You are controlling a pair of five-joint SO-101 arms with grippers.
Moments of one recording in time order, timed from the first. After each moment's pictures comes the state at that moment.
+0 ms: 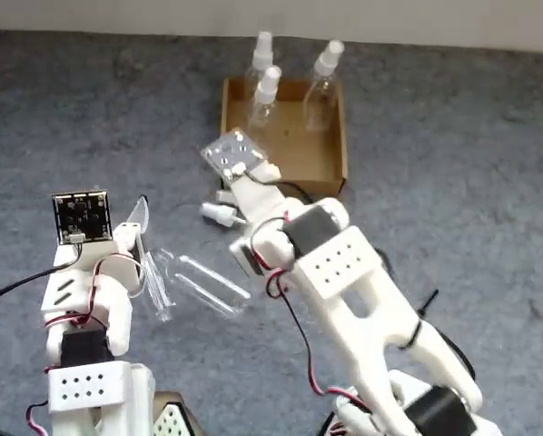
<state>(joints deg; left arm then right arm) -15.0 -81.5 82.2 31.0 0.5 -38.7 -25.5 23.0 75.3 8.6</state>
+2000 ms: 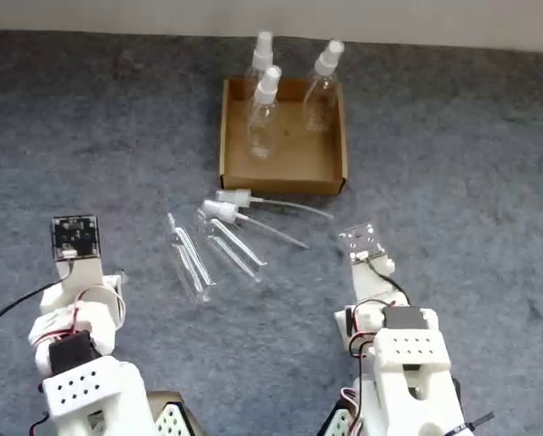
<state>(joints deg) -30.2 -81.6 90.9 47.4 -11.2 -4.7 -53.7 82.6 51.0 18.9</state>
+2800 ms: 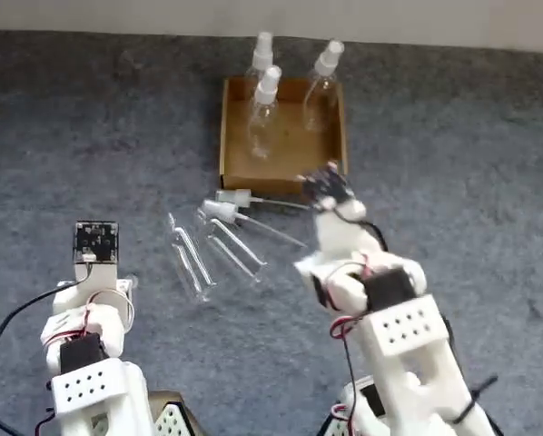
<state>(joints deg) -27.1 -81.6 95.0 43.1 -15.4 -25.7 -47.5 45.3 67.6 9.5</state>
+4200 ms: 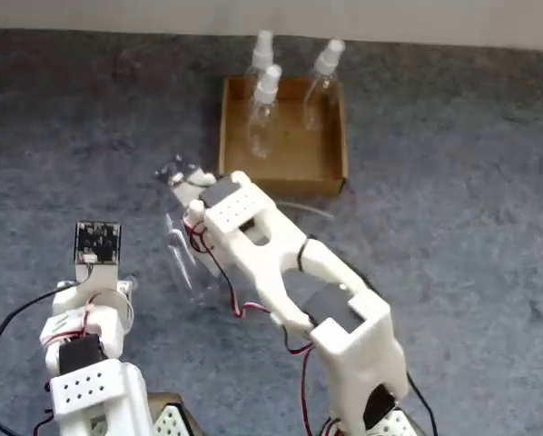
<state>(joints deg) -27.0 -81.6 95.2 43.1 -16.0 -43.6 24.3 -4.4 70.8 7.0</state>
